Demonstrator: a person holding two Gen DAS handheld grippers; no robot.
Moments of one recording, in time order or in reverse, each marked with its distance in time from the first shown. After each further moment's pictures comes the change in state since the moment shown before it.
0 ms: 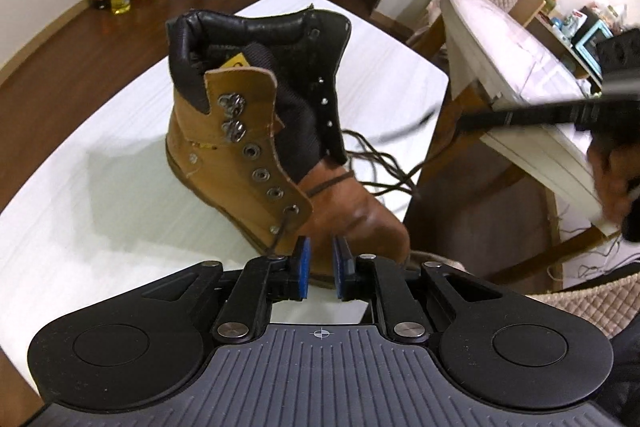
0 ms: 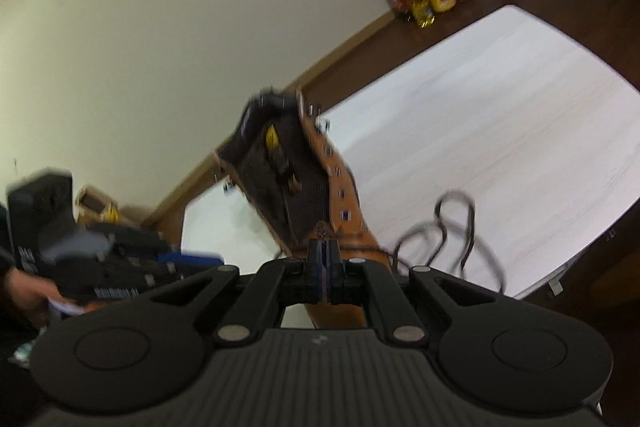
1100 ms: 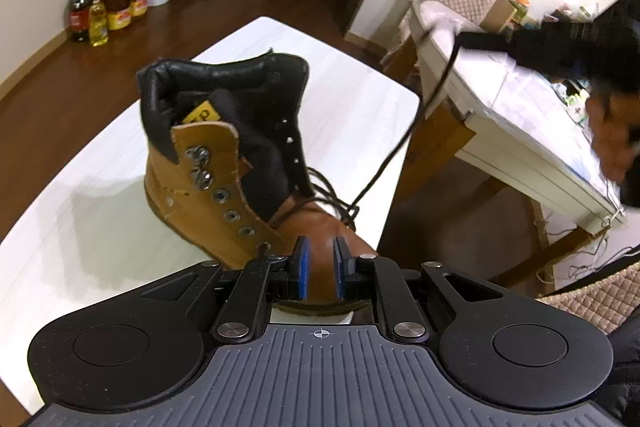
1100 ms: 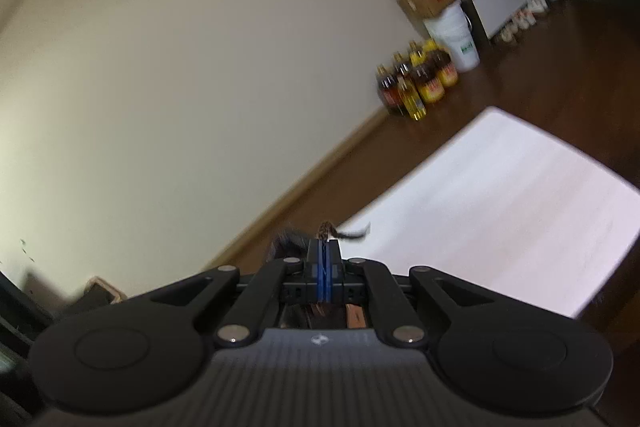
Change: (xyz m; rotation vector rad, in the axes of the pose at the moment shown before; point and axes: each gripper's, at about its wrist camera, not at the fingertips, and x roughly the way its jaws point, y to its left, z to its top) left arm -0.008 -0.014 0.017 0.072 -0.061 -0.062; right arm -0.030 0.008 0.029 0.046 -0.214 0.003
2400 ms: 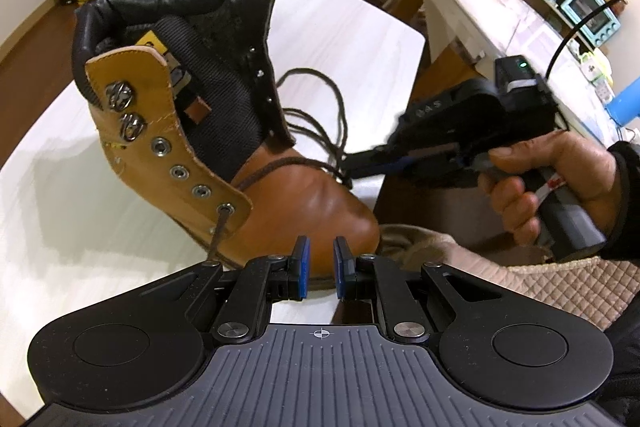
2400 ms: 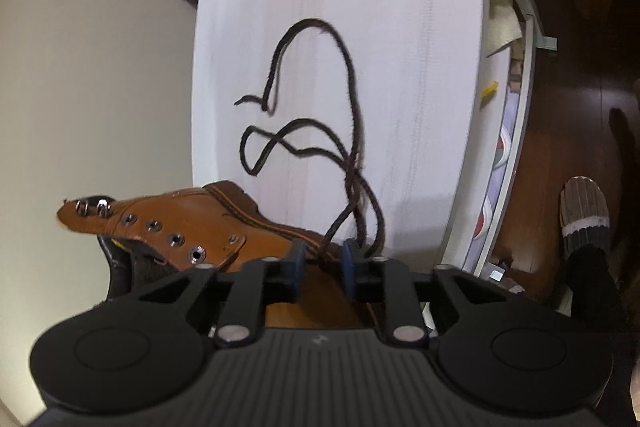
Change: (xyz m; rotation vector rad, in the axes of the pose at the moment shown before) left arm 0.050 -0.015 -0.008 0.000 0.151 0.017; right arm 0.144 -0.137 -0.130 0.853 0.268 -0.056
